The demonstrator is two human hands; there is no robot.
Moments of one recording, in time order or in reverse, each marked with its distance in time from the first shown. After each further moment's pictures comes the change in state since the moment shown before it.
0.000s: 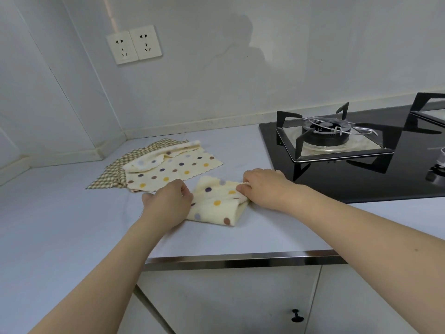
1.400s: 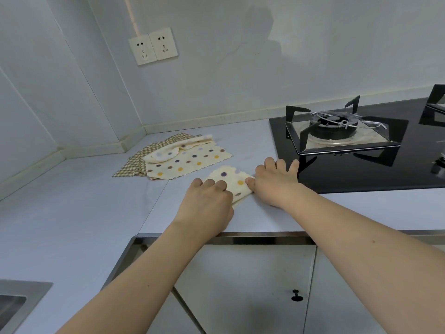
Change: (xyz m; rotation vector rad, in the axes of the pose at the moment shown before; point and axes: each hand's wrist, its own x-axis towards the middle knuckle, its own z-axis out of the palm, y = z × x) left_hand -0.081 0.048 -0.007 0.671 0.186 0.648; right_hand -0.024 -0.010 0.002 -0.139 -0.027 0.170
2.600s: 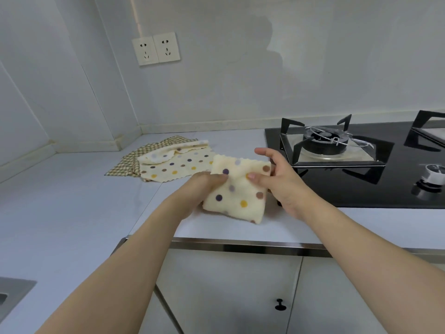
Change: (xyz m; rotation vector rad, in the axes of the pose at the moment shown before) left_hand 0.041 -0.028 0.003 -1.709 -0.269 -0.635; right_hand -0.033 0.031 -0.024 1.576 0.039 -0.208
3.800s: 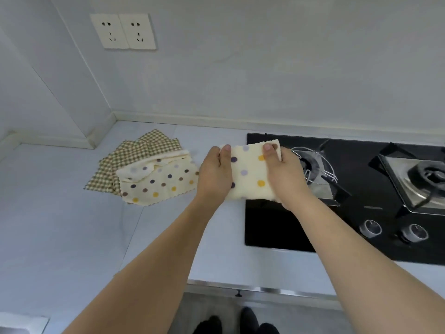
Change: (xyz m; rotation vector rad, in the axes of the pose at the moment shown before) left_hand 0.064 0.173 0.041 -0.052 0.329 0.030; right_hand 0.102 -0.143 -0.052 -0.280 0.423 0.267
